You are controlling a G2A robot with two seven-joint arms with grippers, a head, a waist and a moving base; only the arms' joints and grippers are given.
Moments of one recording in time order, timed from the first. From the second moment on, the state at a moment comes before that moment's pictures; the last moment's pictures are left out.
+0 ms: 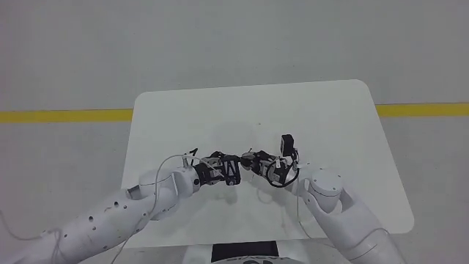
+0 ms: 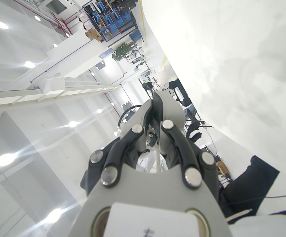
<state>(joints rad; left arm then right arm) 1.16 -0.72 -0.54 -1.92 1.57 -0.18 -0.17 -1.56 -1.18 1.08 -1.73 0.51 0.32 0.43</state>
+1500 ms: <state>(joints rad) 1.13 -0.67 -0.68 -1.61 0.68 -0.34 0.19 -1.64 -1.16 1.14 -1.82 0.40 0.12 0.42</state>
